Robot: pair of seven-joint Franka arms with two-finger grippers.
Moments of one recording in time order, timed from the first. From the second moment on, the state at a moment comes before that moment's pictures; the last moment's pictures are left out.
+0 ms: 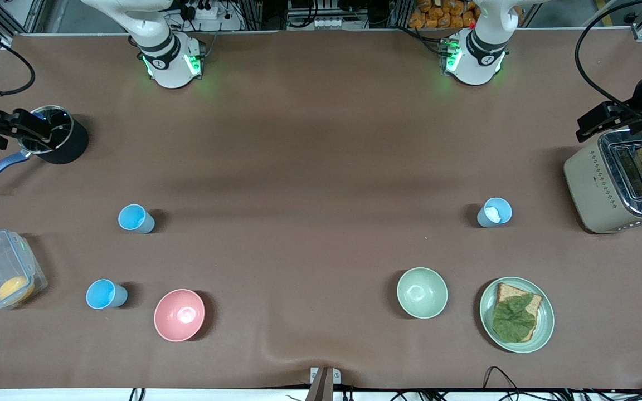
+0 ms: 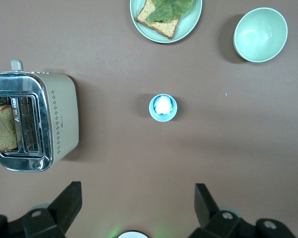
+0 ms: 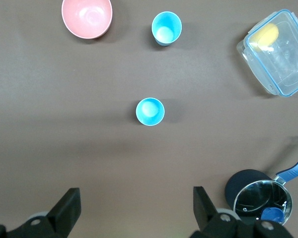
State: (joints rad) left arm 0.09 0.01 -0.16 -1.49 0.04 1.45 -0.19; right arm -0.07 -0.01 0.05 -1.57 0.01 1.52 -0.01
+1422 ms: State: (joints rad) left arm 0.13 0.24 -0.16 -2.04 0.04 2.20 -0.18; right arm -0.02 0.22 0.04 -1.58 0.00 1.62 -0.01
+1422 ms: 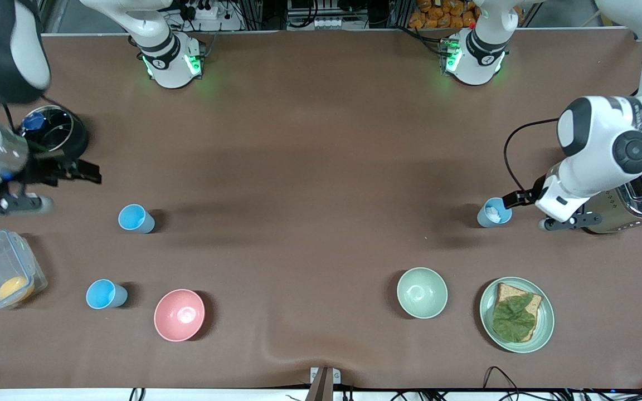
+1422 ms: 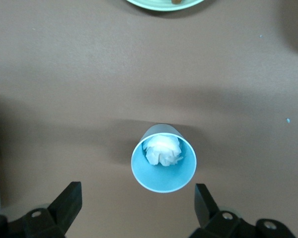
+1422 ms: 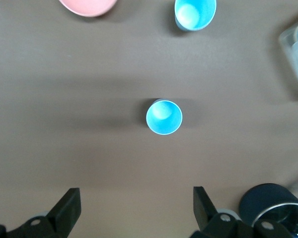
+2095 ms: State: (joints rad) left arm 0.16 0.37 -0.16 -2.04 0.04 2.27 -0.18; right arm -0.13 0.54 0.03 -1.58 0.00 1.84 -0.09
